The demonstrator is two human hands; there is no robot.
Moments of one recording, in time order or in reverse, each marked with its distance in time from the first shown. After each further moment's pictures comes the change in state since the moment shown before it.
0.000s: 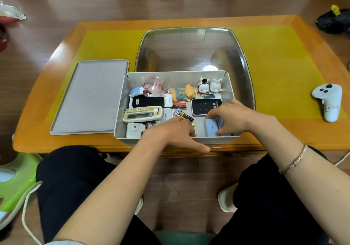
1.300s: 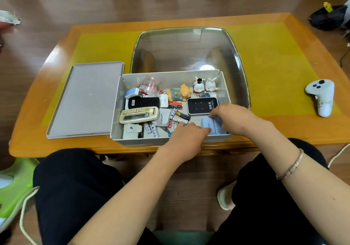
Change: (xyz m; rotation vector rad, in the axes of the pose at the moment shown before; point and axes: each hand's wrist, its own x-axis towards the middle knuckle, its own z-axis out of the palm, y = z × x) left_hand 0.008 0.045 0.034 0.209 0.435 0.068; right_hand -0.017 -0.001 0.009 0.115 0.062 0.159
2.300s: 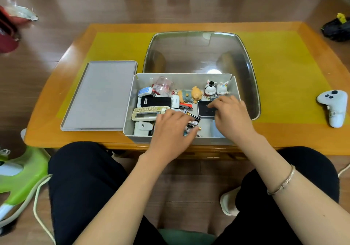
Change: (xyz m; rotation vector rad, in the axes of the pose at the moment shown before) left_hand -0.050 -0.038 -0.016 -0.203 0.474 -0.243; right_hand 0.000 -0.046 0.001 0.126 0.514 0.074
